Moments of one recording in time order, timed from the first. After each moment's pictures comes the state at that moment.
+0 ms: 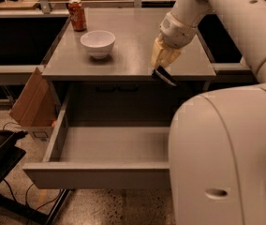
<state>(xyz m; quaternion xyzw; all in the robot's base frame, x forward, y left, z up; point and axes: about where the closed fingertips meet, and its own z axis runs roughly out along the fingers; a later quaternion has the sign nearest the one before) 0.673 -0.090 0.878 -0.15 0.97 0.18 0.05</state>
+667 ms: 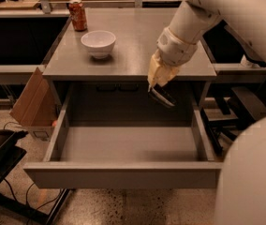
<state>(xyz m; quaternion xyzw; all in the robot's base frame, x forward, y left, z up) 0.600 -0.075 0.869 -0.14 0.97 0.19 0.03</state>
